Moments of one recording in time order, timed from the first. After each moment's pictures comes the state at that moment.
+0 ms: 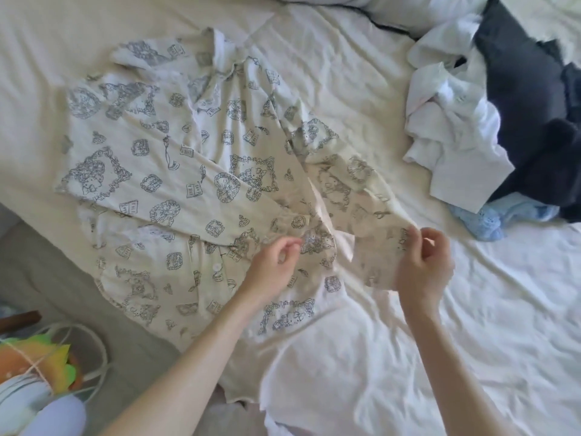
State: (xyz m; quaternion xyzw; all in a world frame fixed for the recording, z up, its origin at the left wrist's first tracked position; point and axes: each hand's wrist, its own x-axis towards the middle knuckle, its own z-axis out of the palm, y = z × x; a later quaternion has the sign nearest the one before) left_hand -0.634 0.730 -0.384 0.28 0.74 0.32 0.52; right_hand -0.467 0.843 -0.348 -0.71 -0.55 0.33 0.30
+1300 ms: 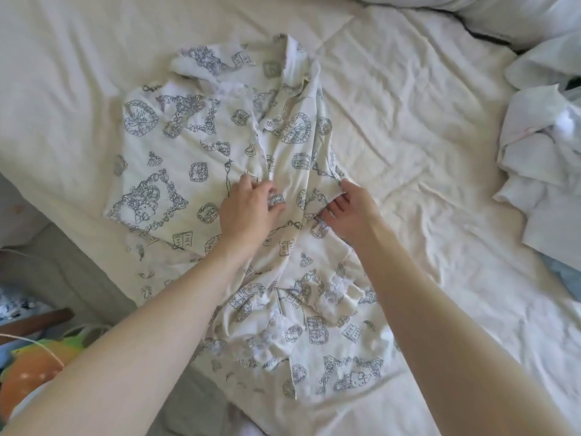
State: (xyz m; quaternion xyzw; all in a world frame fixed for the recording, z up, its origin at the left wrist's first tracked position) left_hand -0.825 0.768 -0.441 0.40 0.89 0.11 0.20; right_hand -0.715 0.891 -0.433 -0.64 -0.07 0.75 0.16
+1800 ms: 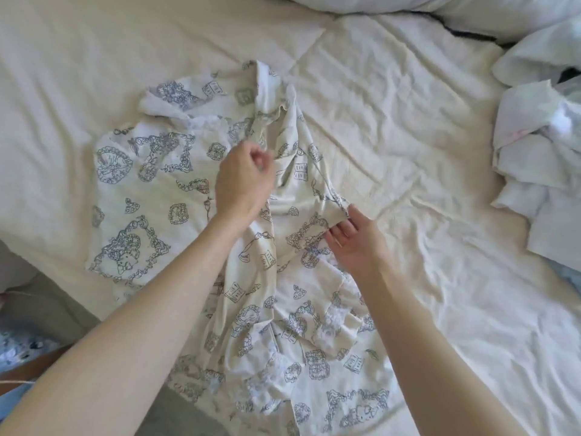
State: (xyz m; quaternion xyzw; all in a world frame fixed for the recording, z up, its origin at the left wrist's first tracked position) left_hand -0.863 0.861 -0.424 0.31 0.88 0.28 0.22; right_hand -0.689 0.901 -0.446 -0.62 -0.04 0.75 0.20
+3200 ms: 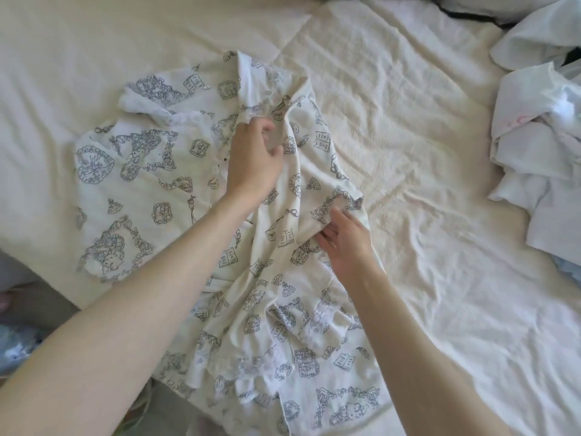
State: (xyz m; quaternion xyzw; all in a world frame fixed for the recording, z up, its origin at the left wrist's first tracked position) left_hand -0.847 0.899 -0.426 0.34 0.86 0.30 0.25; right_hand -0.686 0.899 -0.437 -0.64 -0.14 0.73 0.18
